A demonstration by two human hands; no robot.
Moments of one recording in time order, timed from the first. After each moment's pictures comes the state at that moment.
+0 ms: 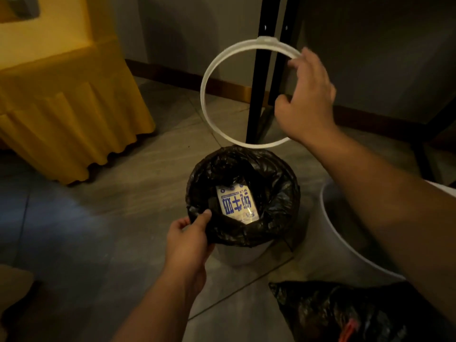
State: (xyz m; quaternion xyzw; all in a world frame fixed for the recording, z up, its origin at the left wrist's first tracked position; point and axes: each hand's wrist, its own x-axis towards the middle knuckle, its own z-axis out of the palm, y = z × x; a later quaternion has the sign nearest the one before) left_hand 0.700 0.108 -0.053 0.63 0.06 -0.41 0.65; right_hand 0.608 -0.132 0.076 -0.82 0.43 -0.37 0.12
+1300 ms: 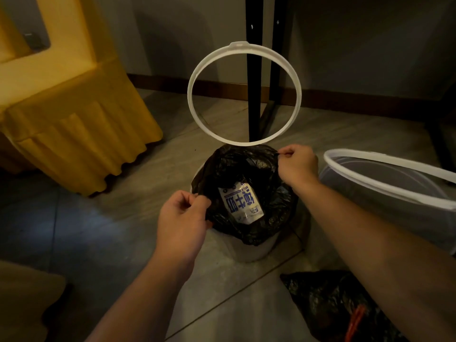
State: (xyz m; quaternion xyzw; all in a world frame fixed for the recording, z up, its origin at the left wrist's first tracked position) left_hand 0.706 0.123 0.003 0.71 -0.17 -0.33 0.61; right_hand 0.579 -0.124 -0.060 -0.64 0.60 -0.32 0.36
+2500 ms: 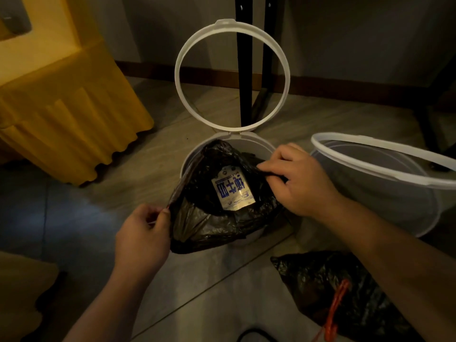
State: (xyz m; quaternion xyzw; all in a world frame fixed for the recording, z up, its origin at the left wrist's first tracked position) left_hand 0.733 0.179 -0.030 0.87 -0.24 -0.17 0.39; right_hand 0.506 -0.031 -0.018 -0.89 0.24 -0.34 0.18
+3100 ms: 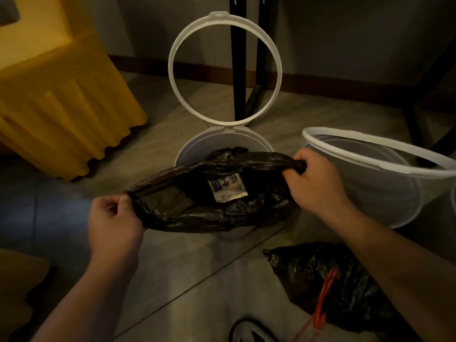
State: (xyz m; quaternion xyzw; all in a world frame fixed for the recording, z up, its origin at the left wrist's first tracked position) left_hand 0.741 0.182 -0.025 0.80 -0.06 -0.15 0.58; right_hand 0.473 -0.024 -0.028 -0.76 0.50 -0.28 0.30
